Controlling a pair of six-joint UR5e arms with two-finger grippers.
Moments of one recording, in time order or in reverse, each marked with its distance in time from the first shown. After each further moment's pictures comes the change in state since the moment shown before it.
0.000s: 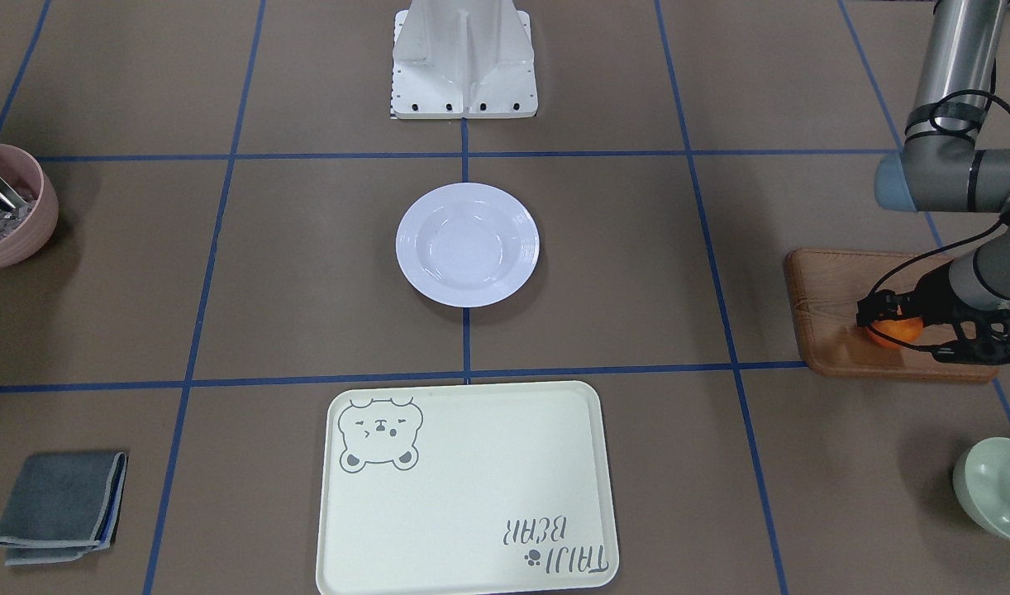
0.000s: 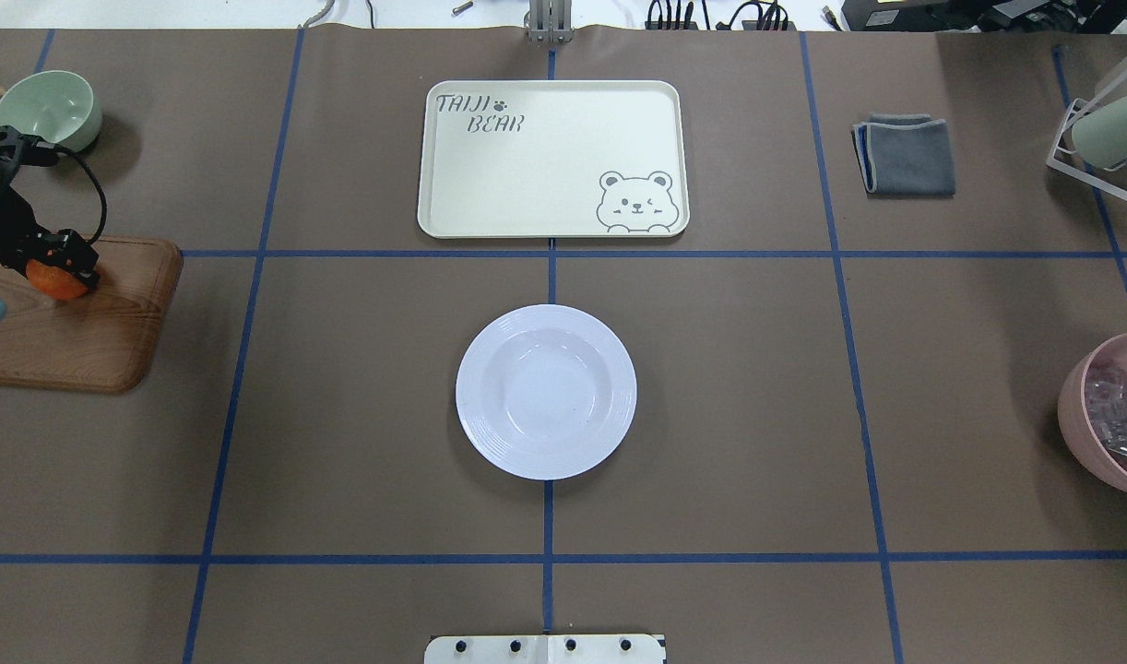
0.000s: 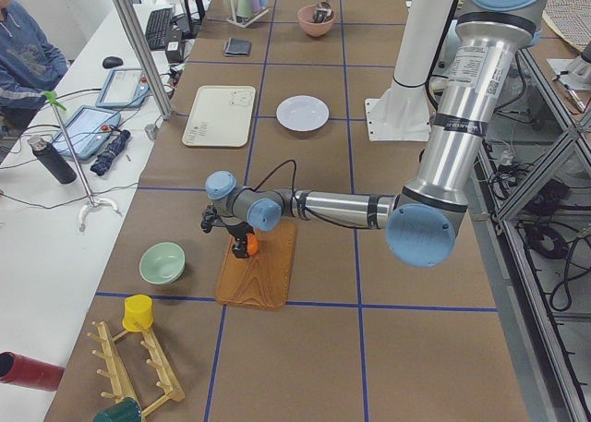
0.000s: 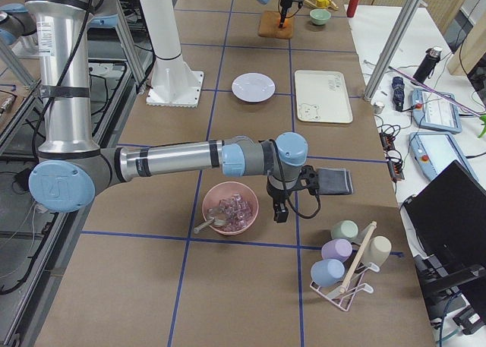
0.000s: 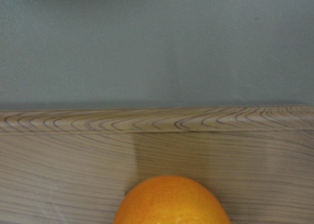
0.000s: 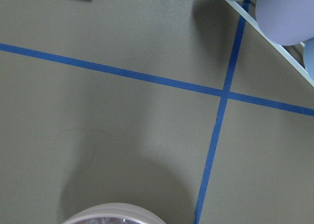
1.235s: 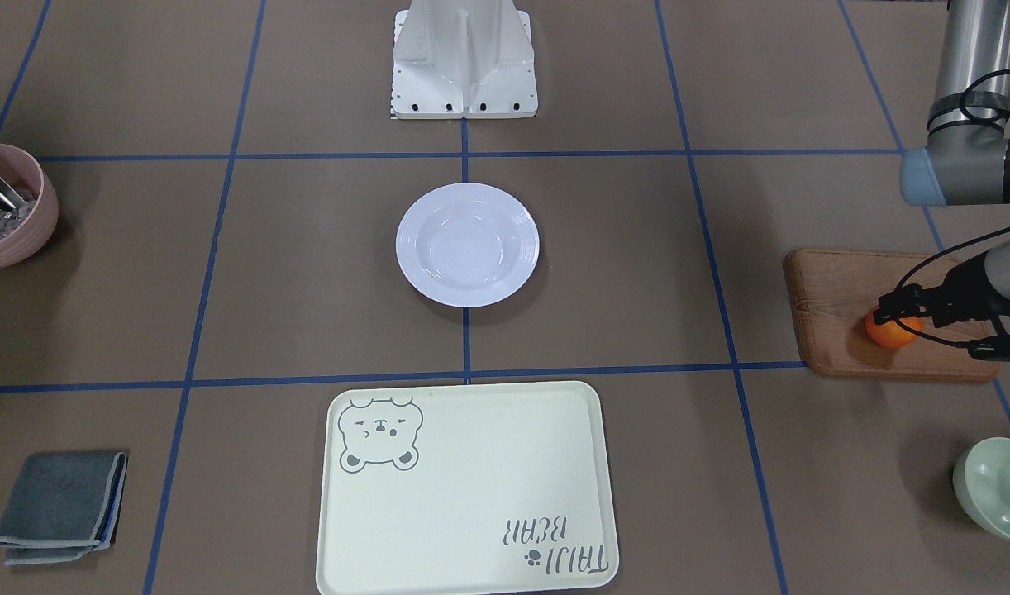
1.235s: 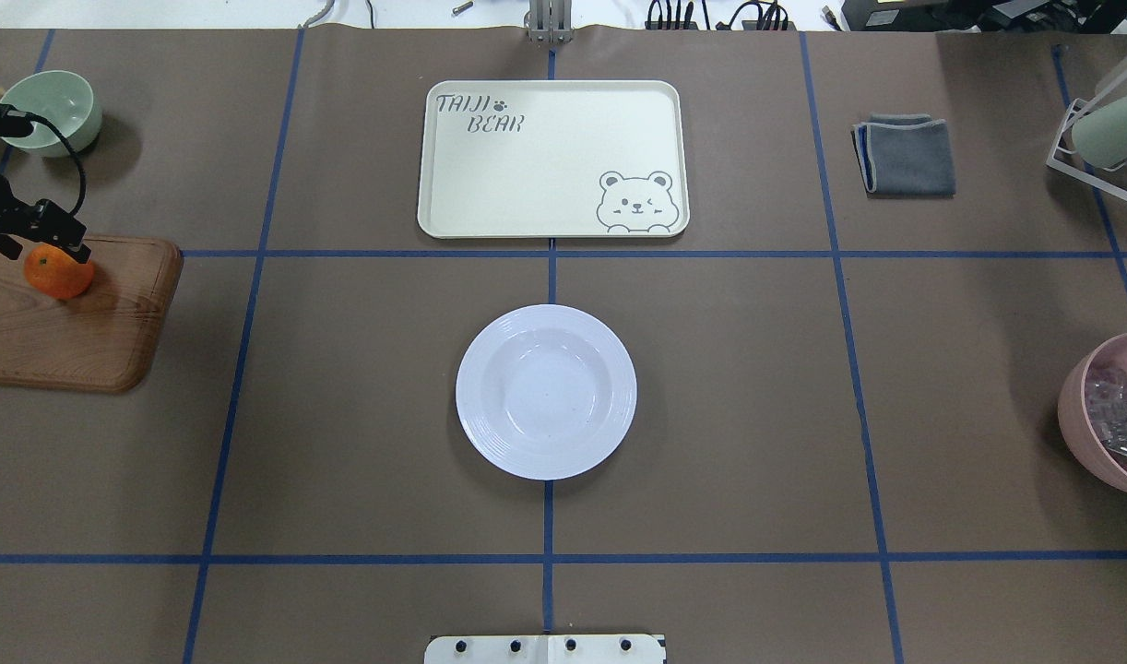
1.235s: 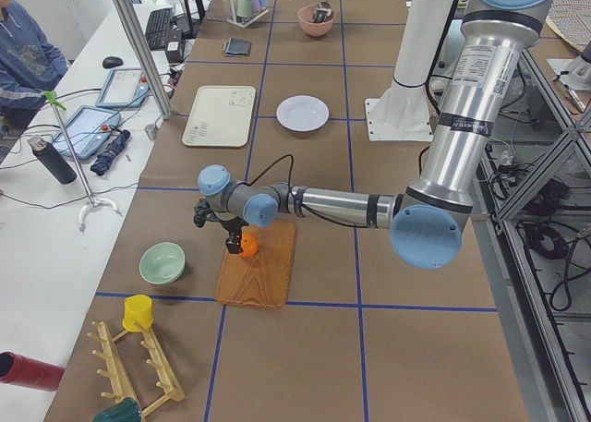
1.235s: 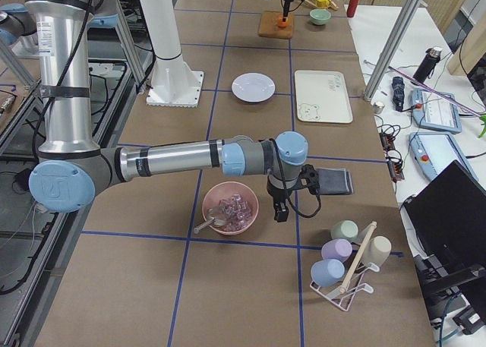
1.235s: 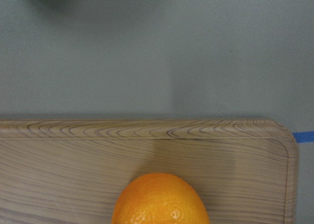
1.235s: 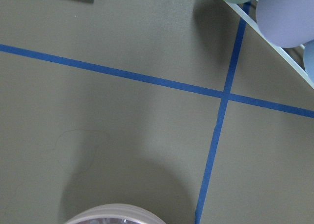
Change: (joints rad) left arm -0.049 -0.001 -0.034 0.017 -0.039 0.008; right arm 0.001 0.001 0.003 0.000 0.000 0.000
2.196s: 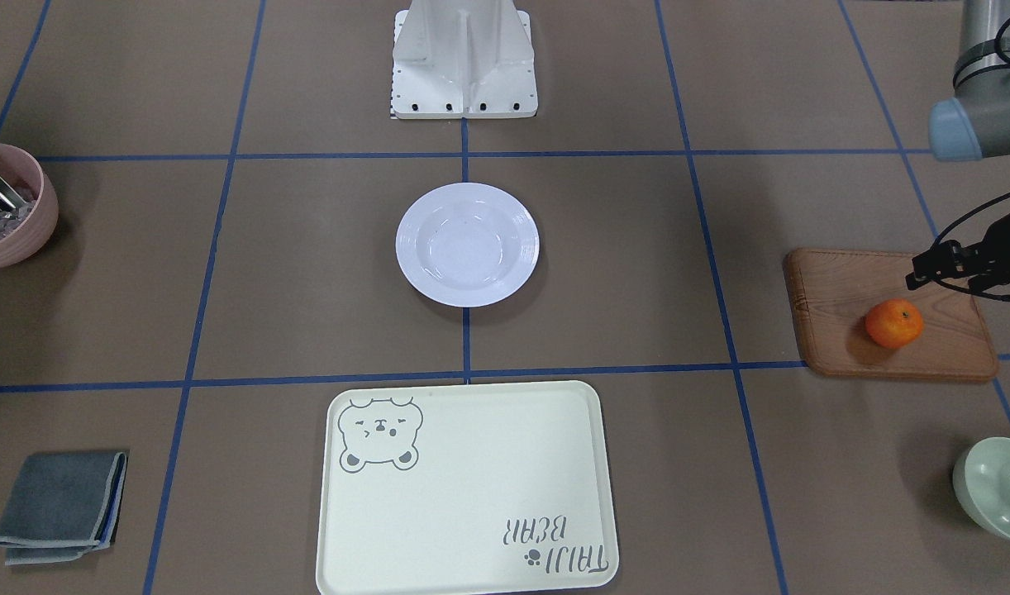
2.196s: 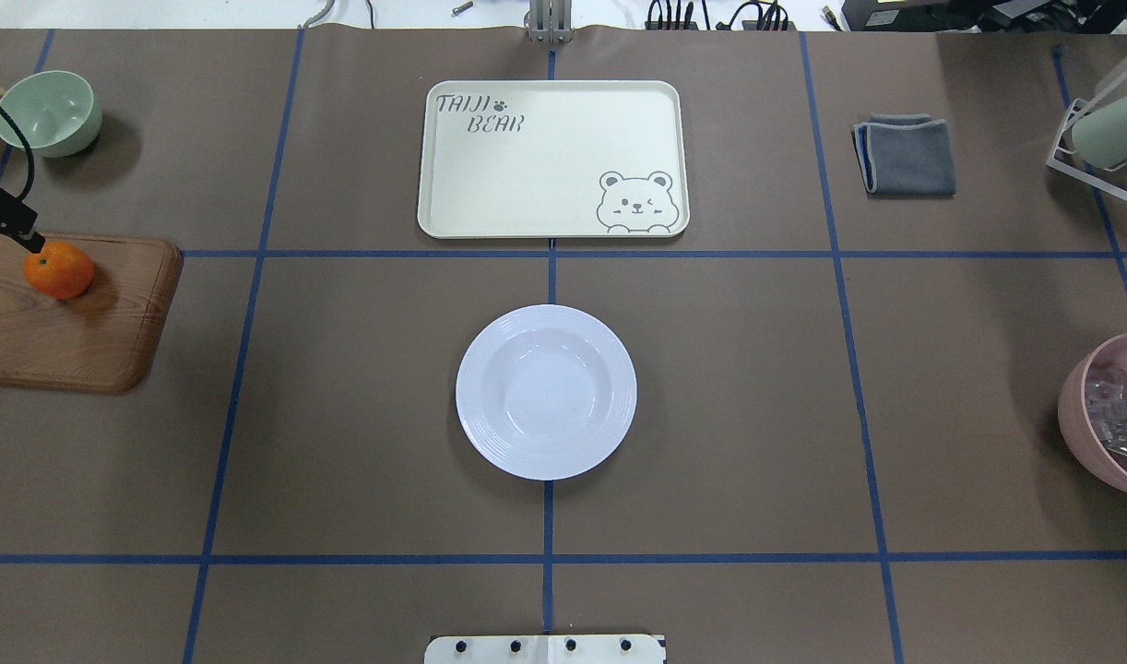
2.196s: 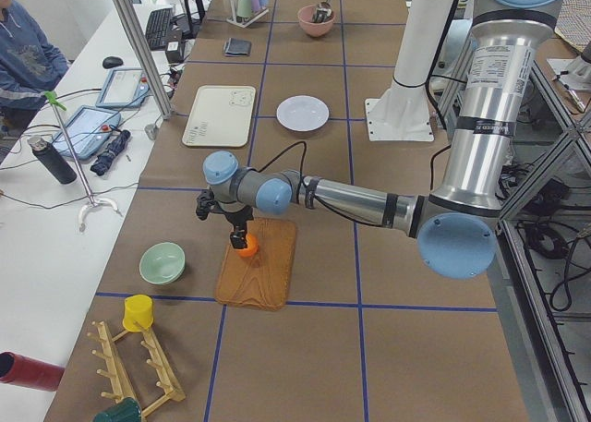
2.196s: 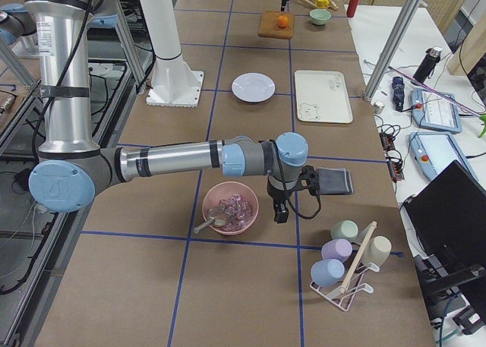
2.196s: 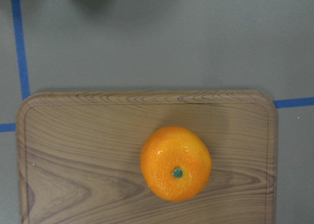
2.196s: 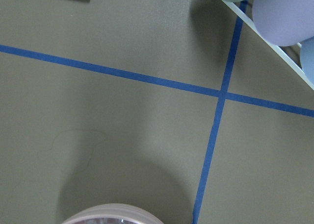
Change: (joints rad) left arm -0.066 0.047 -0.150 0.159 -0.024 0.065; right arm 0.002 0.001 -0.005 0.000 -0.003 0.000
